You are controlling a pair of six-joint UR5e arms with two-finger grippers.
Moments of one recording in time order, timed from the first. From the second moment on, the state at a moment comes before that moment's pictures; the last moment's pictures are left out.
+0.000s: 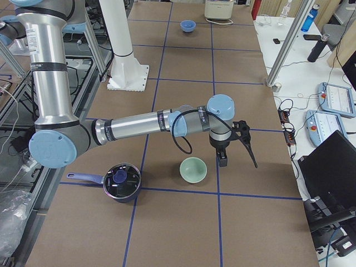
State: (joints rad) left arm -1.68 -1.50 -1.89 -1.66 -2.49 0.02; right arm 1.54 -1.49 1.71 -1.53 2.36 0.07
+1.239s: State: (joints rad) left arm -1.63 -1.44 -1.89 -1.66 -2.43 0.01; right arm 1.47 -1.57 1.57 -1.30 2.31 0.07
